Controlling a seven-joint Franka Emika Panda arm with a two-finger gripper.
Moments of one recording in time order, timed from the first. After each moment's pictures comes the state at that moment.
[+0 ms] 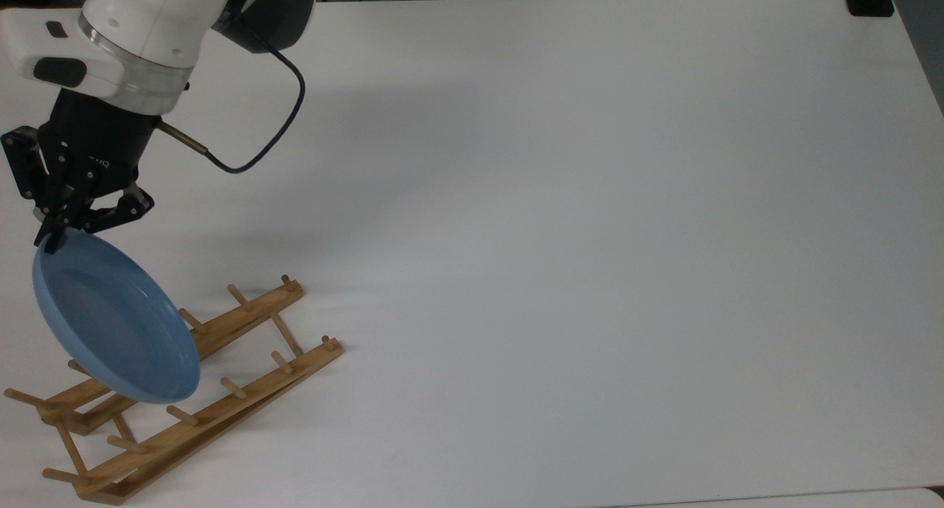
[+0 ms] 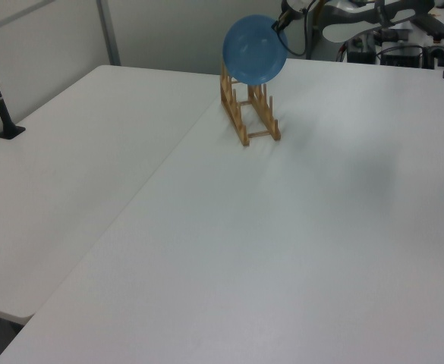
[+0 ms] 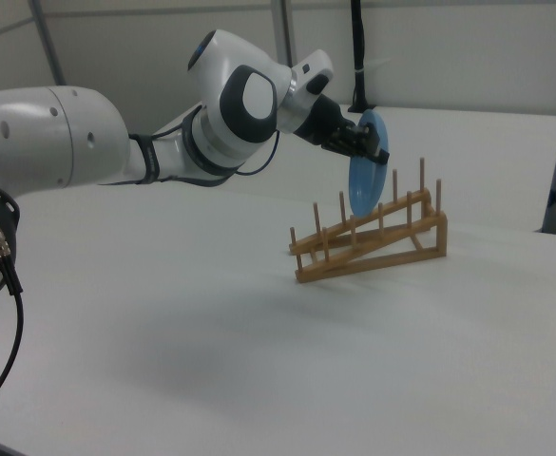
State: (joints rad) arm -0.16 0.46 -0.11 -1.40 -0.69 2.53 0.42
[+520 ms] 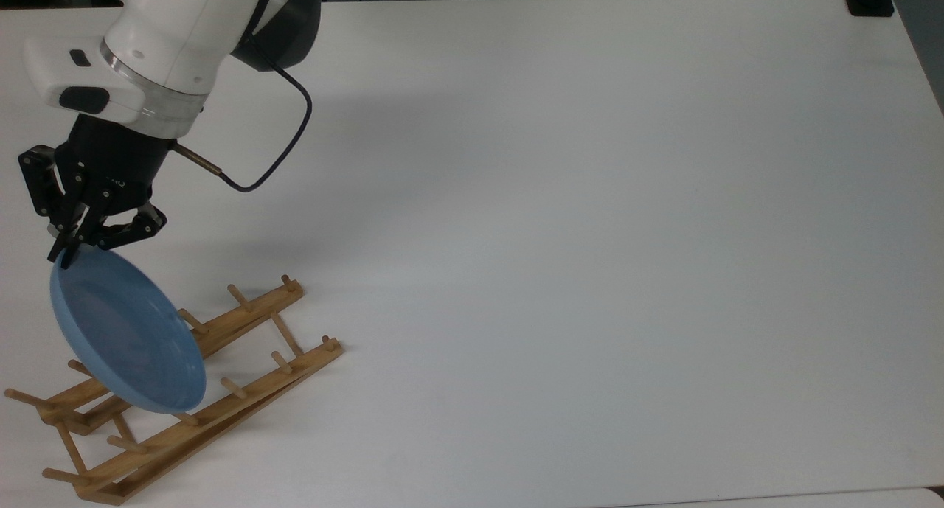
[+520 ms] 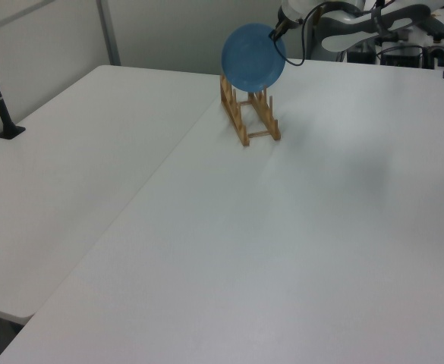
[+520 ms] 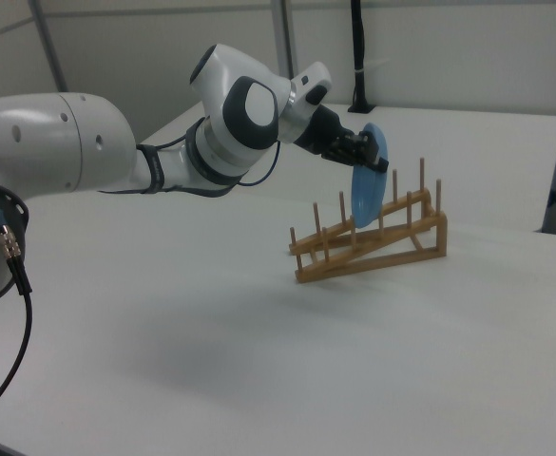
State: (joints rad) arm -0.15 0.49 -0.11 -1.40 -0.75 2.53 0.46
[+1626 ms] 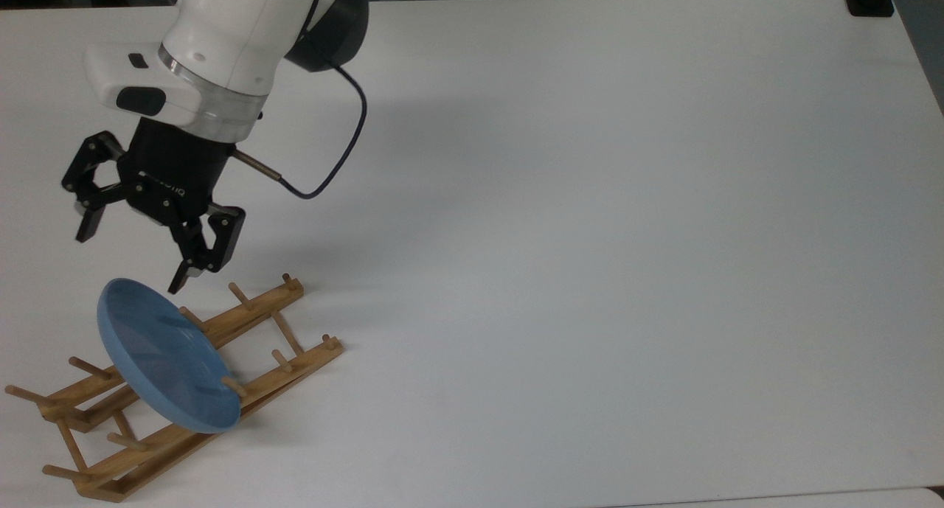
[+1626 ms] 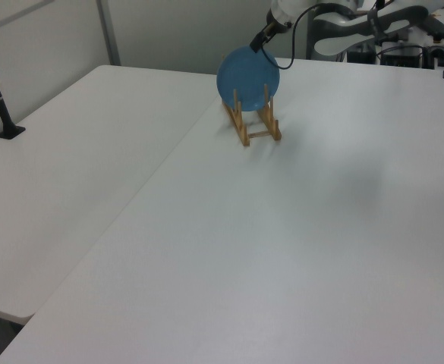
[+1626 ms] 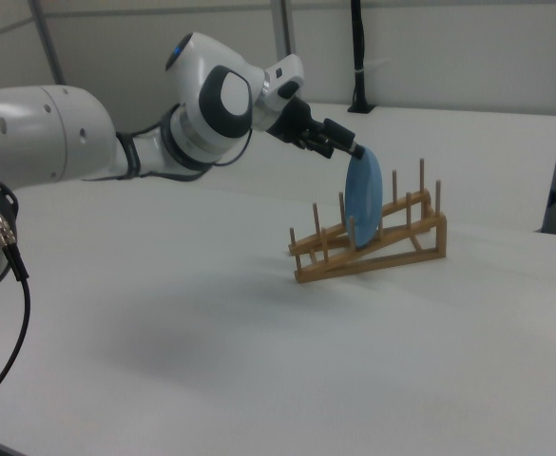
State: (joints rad) arm -0.08 0.47 -0.10 -1.40 -0.67 2.49 0.56
